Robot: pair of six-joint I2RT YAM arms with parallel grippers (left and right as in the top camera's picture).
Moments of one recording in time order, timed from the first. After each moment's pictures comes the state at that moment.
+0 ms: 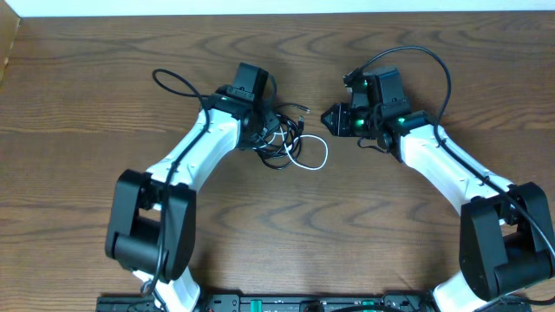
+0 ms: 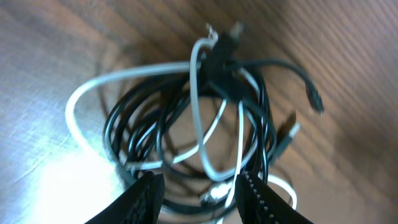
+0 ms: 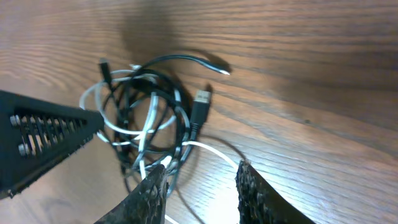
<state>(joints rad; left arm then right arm) -0.34 1.86 1.29 -0.61 0.08 -0.94 0.33 1.75 1.12 -0.25 -0.38 0.42</state>
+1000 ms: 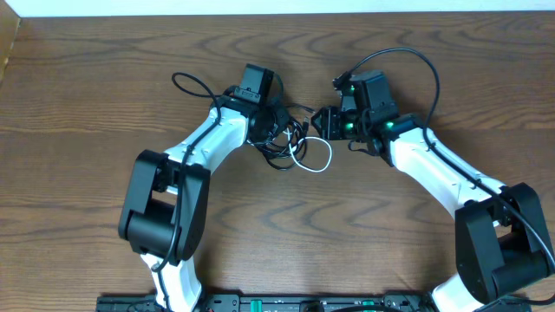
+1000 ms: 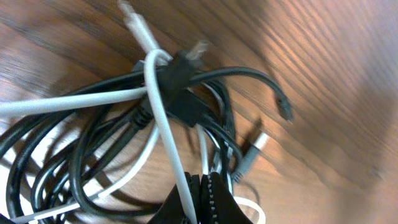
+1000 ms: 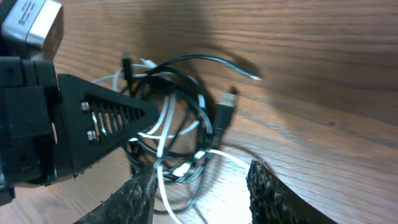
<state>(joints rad) -0.35 1.95 1.29 -0.43 0.27 -0.94 0.40 1.75 1.12 -0.22 -0.33 0.44</state>
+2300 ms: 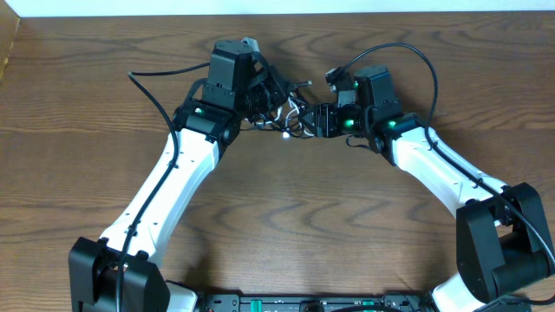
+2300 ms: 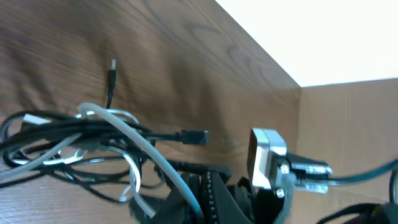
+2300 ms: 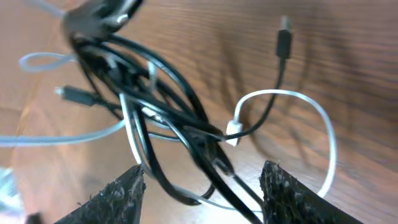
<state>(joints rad) -0.35 1.57 1.29 -0.37 0.36 -0.93 0.38 1.75 1.12 -0.12 -0.51 0.37</state>
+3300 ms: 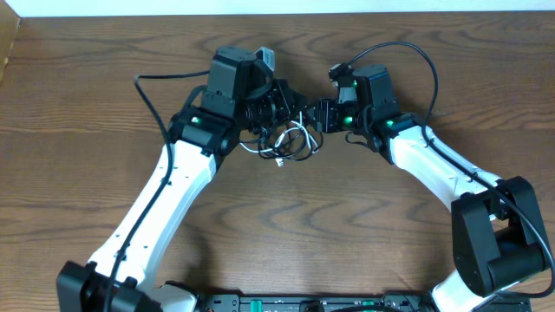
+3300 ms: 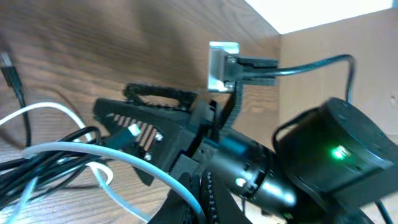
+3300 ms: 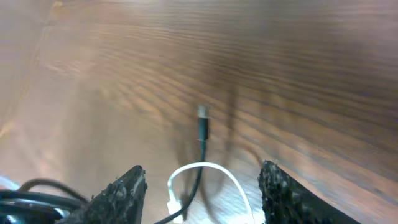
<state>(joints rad) -0.38 1.49 1.29 -0.47 0.52 -0.85 0.38 1.79 1.12 -0.05 -0.47 0.38</state>
